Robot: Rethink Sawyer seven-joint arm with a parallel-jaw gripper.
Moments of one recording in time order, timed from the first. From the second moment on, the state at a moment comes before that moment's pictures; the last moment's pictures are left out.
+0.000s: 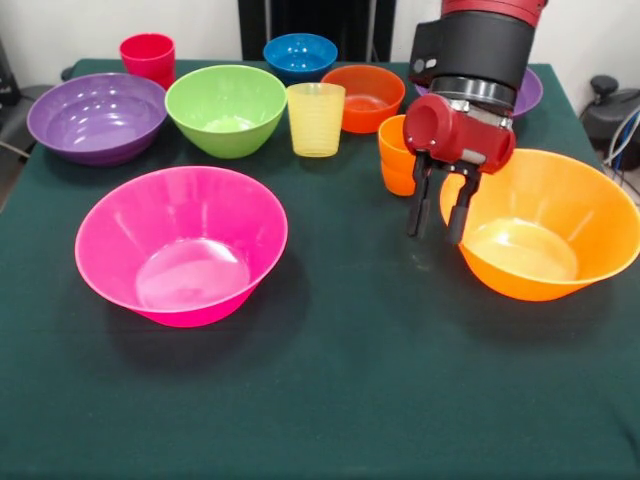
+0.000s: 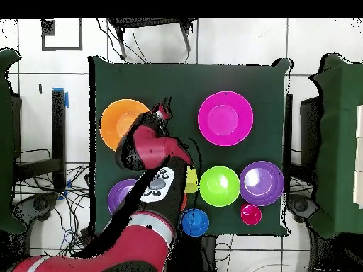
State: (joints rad) arm 0.17 -0.37 -0.32 1.50 -0.02 -0.23 1.32
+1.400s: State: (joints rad) arm 0.16 -0.45 -0.26 1.49 0.02 0.15 1.34
